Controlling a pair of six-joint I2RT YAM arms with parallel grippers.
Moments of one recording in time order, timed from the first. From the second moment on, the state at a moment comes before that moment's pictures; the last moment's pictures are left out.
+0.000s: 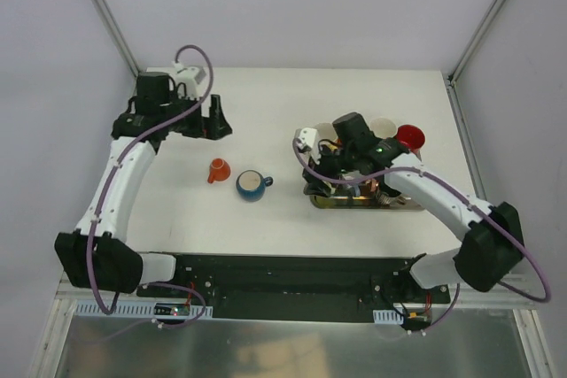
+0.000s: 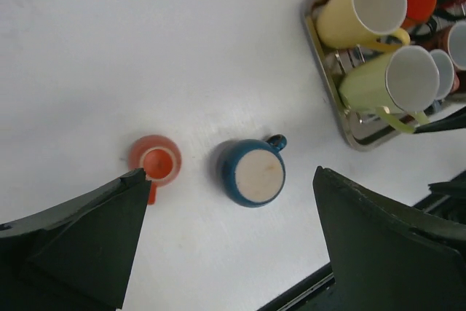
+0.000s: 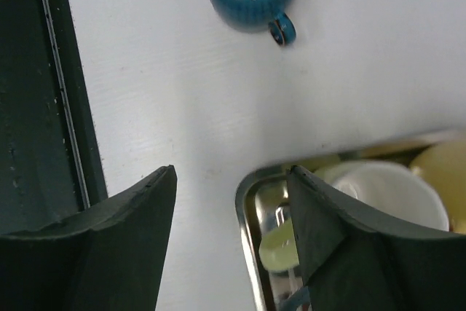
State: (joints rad) left arm -0.15 1.34 1.30 -0.70 0.51 -0.06; right arm 0.63 1.33 1.09 -0.62 -0.56 -0.47
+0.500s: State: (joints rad) left arm 0.00 0.87 1.24 -0.91 0.48 -0.09; right arm 0.79 1.88 1.43 -0.54 -0.52 -0.70
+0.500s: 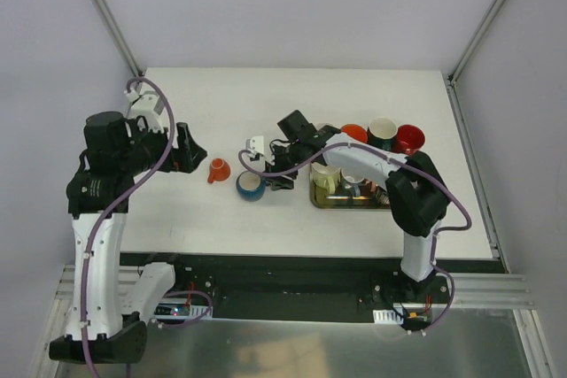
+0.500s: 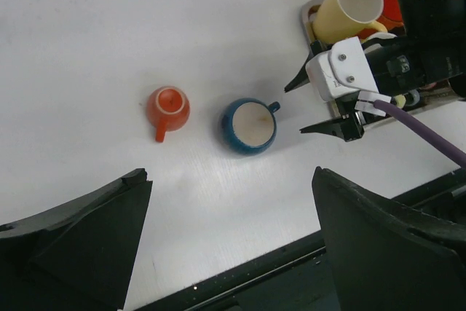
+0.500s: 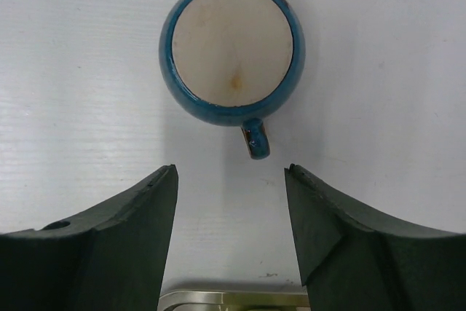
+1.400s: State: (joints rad) left arm 0.18 0.79 1.24 -1.02 0.54 -0.05; right arm 0.83 2.07 1.49 -0.48 -0.50 -0.66
